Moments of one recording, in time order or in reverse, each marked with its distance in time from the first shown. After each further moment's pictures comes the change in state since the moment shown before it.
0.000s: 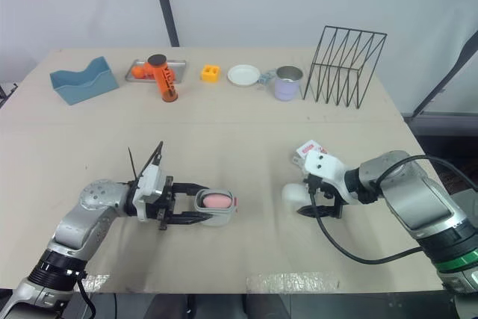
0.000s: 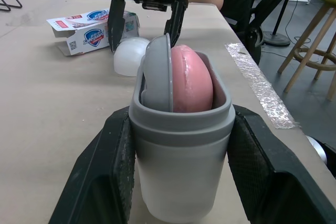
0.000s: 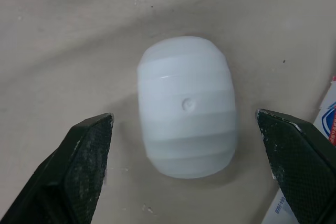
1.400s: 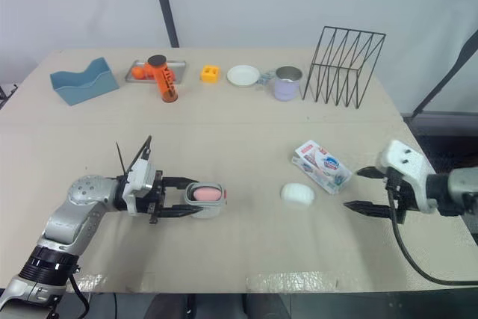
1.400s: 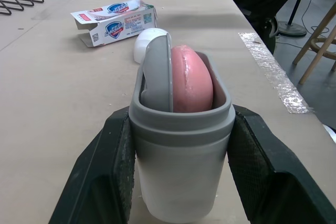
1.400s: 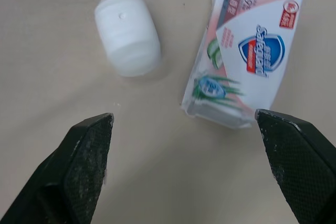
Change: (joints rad) left arm -0.015 0.038 0.058 0.037 0.004 -0.017 -0.020; right arm 0.327 -0.171 -0.480 0.053 0.200 -0.130 0.064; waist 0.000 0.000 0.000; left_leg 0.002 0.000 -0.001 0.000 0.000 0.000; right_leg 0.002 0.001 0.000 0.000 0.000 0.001
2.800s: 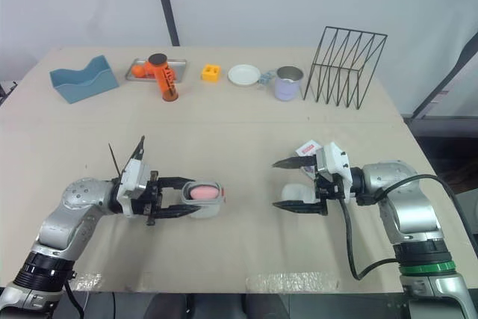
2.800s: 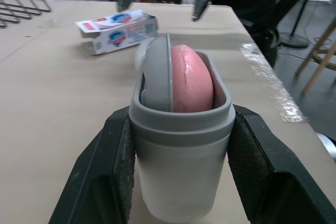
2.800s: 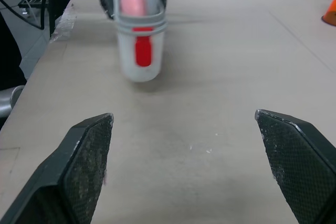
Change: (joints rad) left arm 0.040 0.003 0.011 -0.034 -0.026 -0.014 -0.010; right arm -0.220 0.474 0.158 0.141 0.076 -0.418 0.208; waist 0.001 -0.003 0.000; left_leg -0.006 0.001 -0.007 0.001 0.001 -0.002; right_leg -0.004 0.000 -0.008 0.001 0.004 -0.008
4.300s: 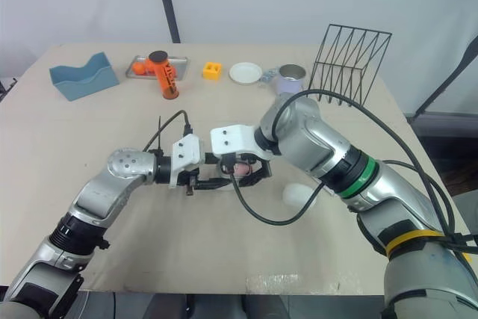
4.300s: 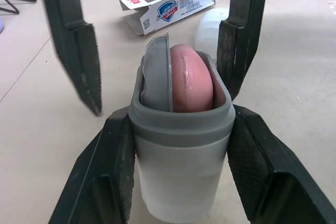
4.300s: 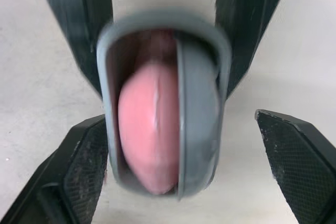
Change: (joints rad) left arm -0.301 -0.062 -0.193 0.002 0.234 0.236 0.286; right arm -0.760 0.072 0.776 -0.072 -0.563 0.610 -0.037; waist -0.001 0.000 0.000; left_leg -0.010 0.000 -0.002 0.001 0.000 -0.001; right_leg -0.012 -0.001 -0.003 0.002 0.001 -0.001
